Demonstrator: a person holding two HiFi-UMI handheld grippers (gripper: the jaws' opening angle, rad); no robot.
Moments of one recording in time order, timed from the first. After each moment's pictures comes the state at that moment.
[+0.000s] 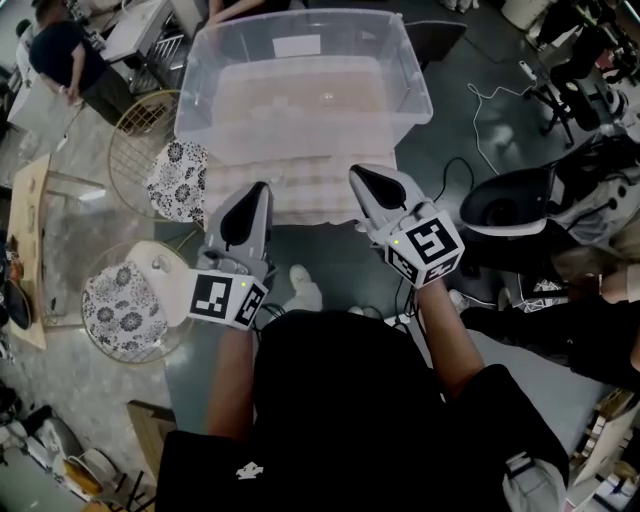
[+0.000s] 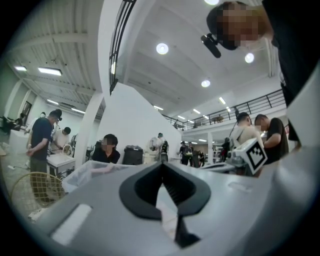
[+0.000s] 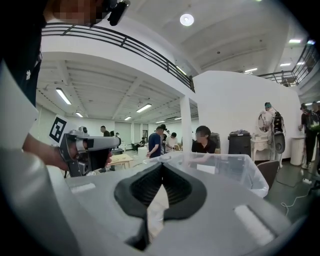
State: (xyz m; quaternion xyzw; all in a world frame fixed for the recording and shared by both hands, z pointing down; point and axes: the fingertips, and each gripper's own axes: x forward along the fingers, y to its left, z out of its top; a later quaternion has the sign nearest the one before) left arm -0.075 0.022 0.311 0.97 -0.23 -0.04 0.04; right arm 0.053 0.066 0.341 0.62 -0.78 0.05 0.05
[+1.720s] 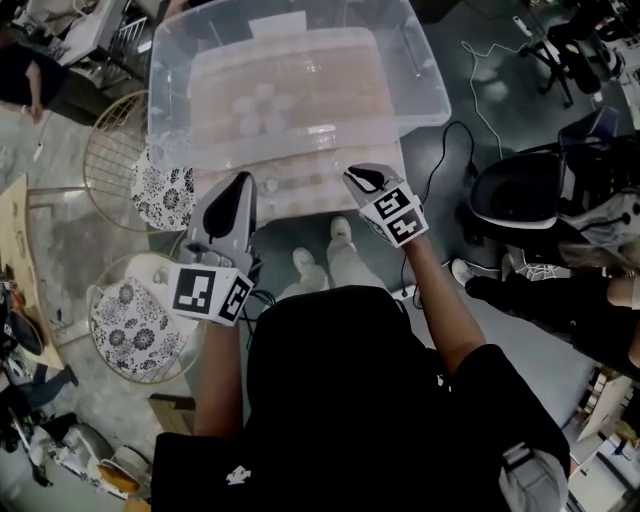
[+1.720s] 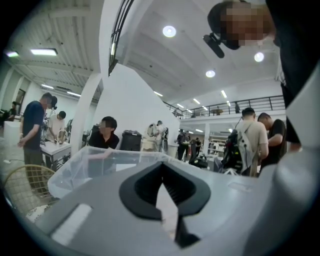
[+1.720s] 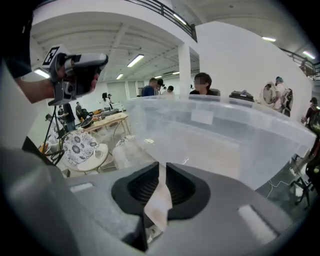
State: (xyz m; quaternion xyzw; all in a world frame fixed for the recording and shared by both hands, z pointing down) left arm -0.038 -0.084 0.352 0.97 -0.20 0.04 0.08; right arm 0.108 -0.013 0.558 0.58 -0.74 0.21 0.26
